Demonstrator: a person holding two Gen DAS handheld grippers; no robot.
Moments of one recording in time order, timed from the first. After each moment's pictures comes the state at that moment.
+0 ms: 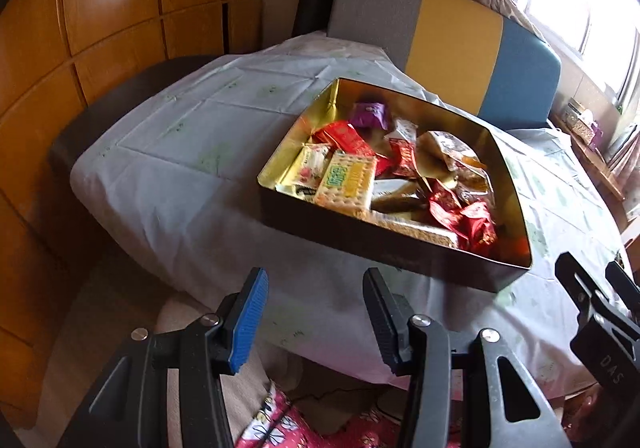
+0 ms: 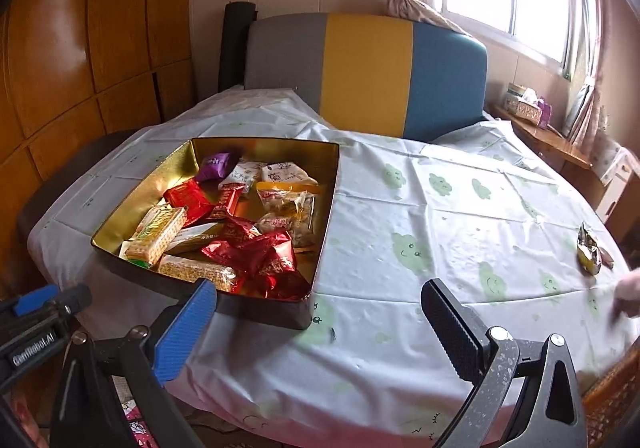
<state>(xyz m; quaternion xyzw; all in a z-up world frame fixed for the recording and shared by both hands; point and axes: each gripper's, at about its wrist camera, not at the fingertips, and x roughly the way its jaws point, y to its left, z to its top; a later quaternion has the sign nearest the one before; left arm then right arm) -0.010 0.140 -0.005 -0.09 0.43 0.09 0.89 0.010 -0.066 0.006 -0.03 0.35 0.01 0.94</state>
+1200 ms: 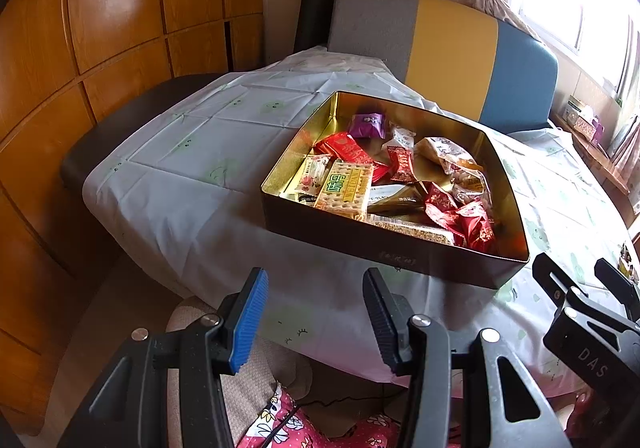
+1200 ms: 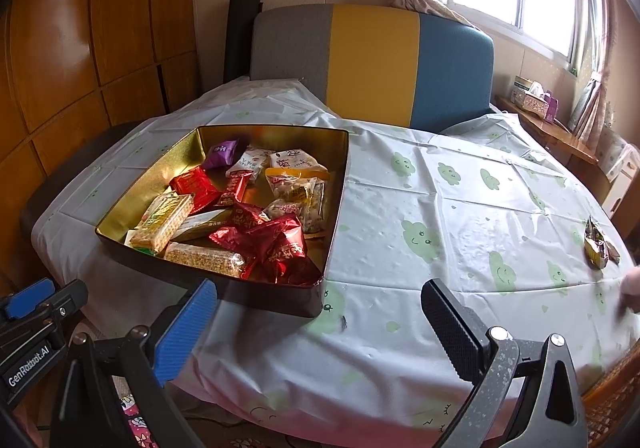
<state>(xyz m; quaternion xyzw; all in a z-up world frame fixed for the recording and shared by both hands) -0.024 0.129 0.002 -0.06 0.41 0.11 0.91 0.014 -0.059 -0.007 -0.02 0.37 0.02 0.93</state>
